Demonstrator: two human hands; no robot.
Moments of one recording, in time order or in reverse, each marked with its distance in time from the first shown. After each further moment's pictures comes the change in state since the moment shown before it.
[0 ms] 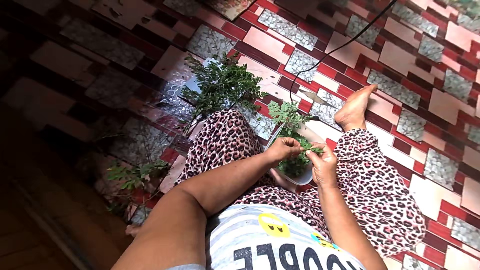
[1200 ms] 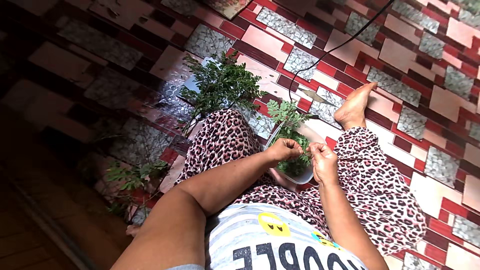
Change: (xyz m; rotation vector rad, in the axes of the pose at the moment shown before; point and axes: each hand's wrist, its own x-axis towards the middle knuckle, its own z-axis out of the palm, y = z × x) left_hand 0.002 -0.003 -0.001 0.027 -0.082 -0.050; right_hand 0.004 -0.004 -0.003 -0.100 0.048 0.147
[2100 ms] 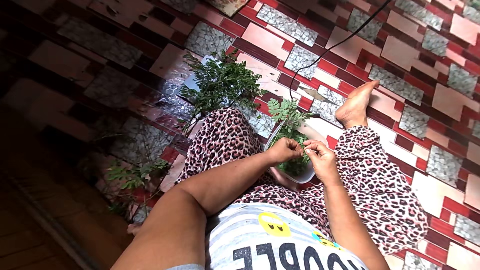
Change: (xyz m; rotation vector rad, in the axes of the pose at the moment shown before) left_hand 0.009 -0.009 -0.006 0.277 -0.050 0.127; right_hand 0.002 -0.002 -0.011 -0.303 -0.259 -0.219
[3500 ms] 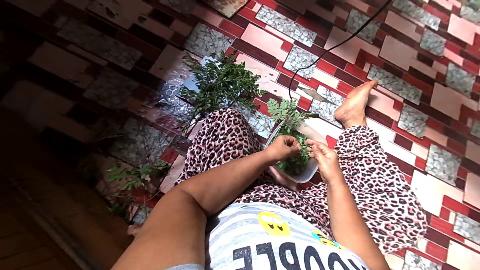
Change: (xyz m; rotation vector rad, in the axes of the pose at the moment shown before) left_hand -0.001 0.001 -0.003 -0.106 0.053 -0.023; right_hand 0.002 0.005 -0.014 0.033 -0.052 0.196
